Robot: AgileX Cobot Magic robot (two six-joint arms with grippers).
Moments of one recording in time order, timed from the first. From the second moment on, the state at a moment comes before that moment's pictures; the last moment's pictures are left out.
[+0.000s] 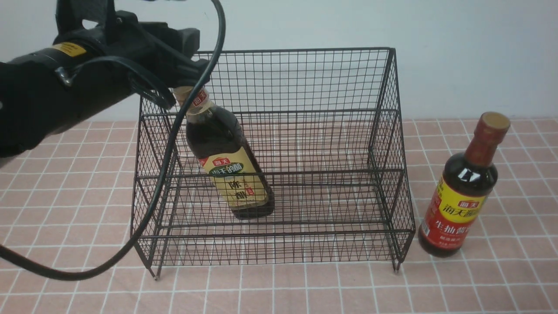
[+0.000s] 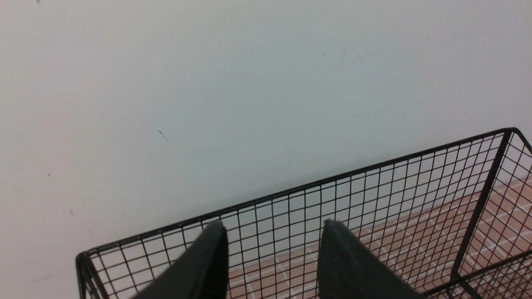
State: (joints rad) right arm 0.04 -0.01 0.02 -0.01 0.38 0.13; left arm -0.37 1.28 -0.99 -0.65 -0.06 0.66
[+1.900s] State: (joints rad) right arm 0.04 -0.01 0.02 -0.01 0.38 0.13; left arm 0.01 0.37 -0.77 -0.53 0.77 0.52
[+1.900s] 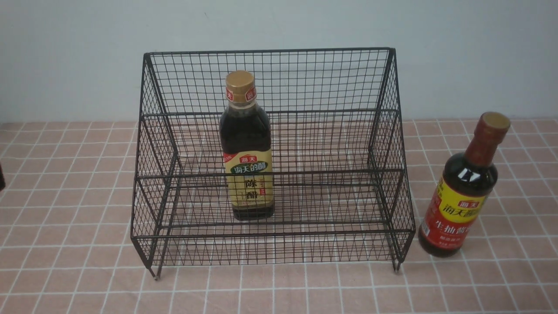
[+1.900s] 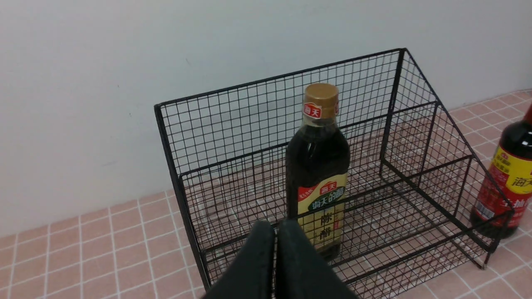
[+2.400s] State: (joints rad) right arm 0.04 -0.01 0.02 -0.01 0.38 0.13; left arm 0.01 0.25 -0.69 -0.50 0.67 0.51
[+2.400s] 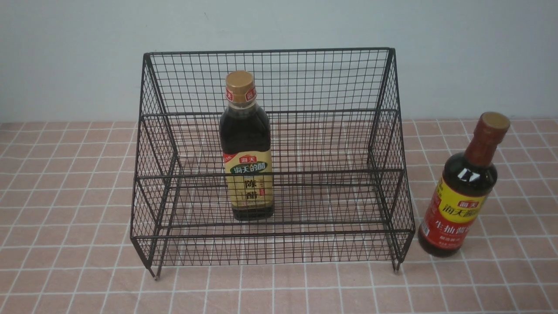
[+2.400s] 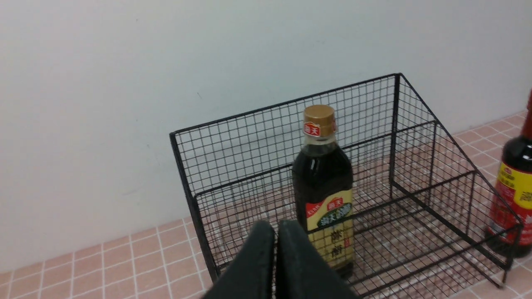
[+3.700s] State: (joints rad) right arm 0.04 -0.01 0.02 -0.01 0.38 0.12; left arm -0.09 -0.01 0.02 0.00 0.39 0.03
